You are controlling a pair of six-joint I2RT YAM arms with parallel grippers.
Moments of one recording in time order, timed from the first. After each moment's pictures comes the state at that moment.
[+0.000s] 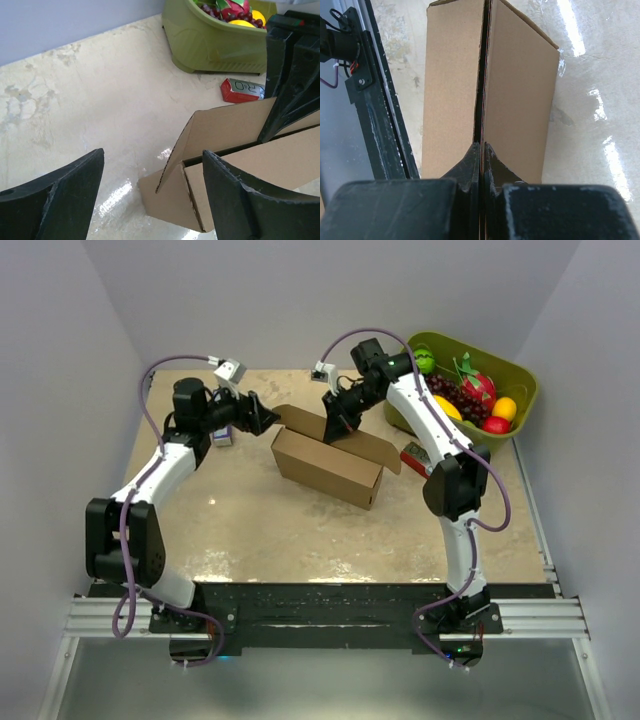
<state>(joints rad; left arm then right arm) -0.11 1.53 1.10 0.19 0.70 -0.12 0.44 2.21 2.31 -1.25 -0.78 -0.43</state>
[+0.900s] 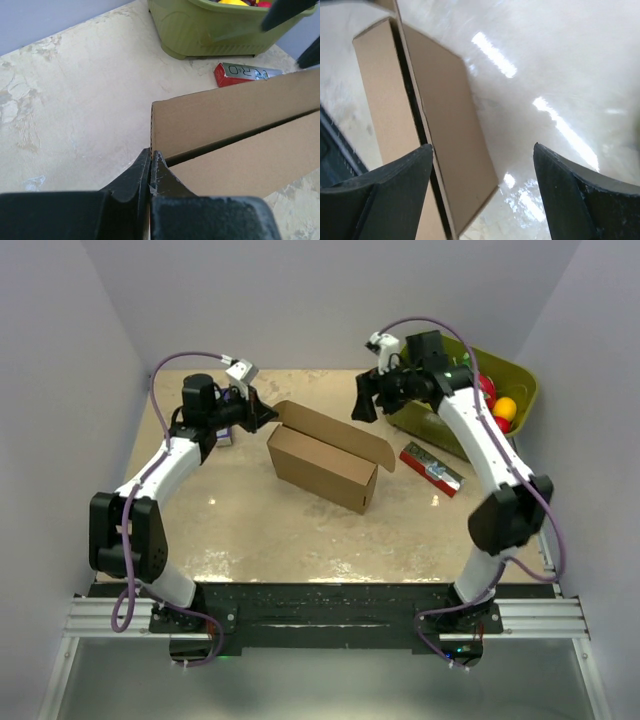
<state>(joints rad) -0.15 1.58 1.16 0.09 0.72 -0.03 0.33 1.87 1.94 -0.88 -0.52 -0.16</state>
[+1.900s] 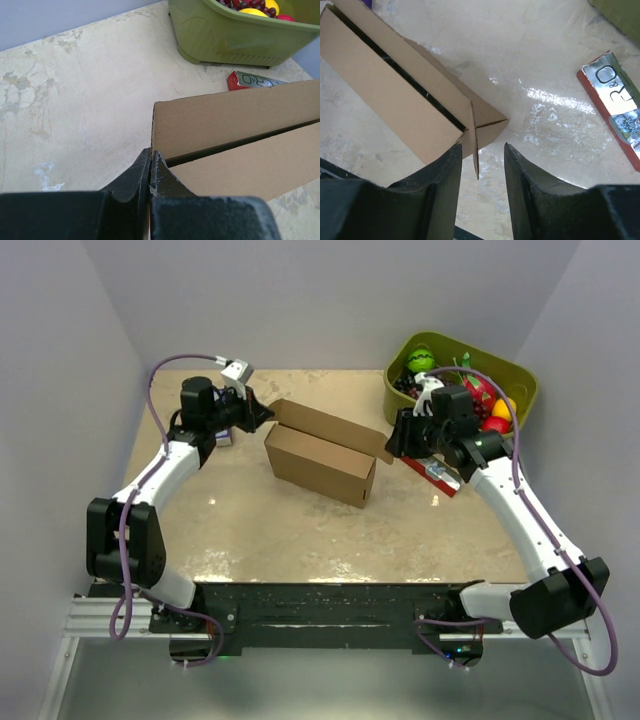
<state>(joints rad) -0.15 1.54 1.13 0.10 0.62 -0.09 0.33 1.28 1.30 -0.69 -0.14 0.27</state>
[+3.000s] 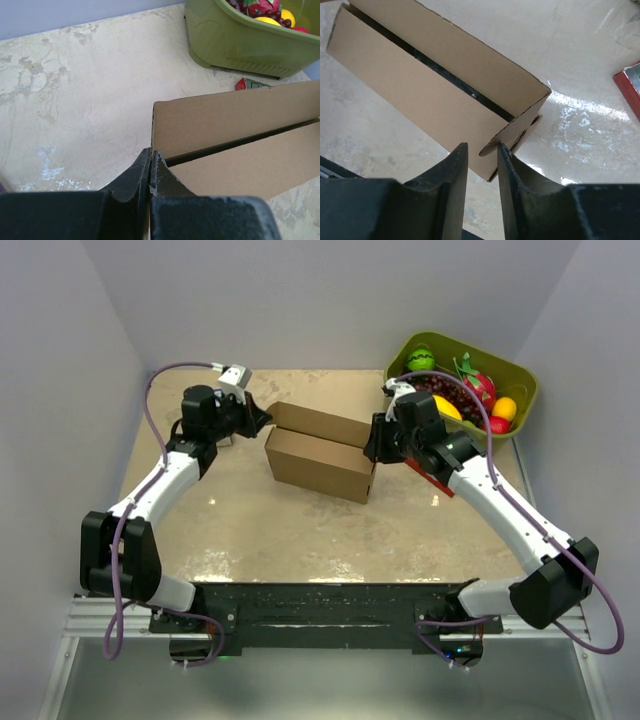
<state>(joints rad) -0.18 1.46 1.05 0.11 0.49 -0.16 0.52 1.34 1.30 -0.62 -0.01 0.38</state>
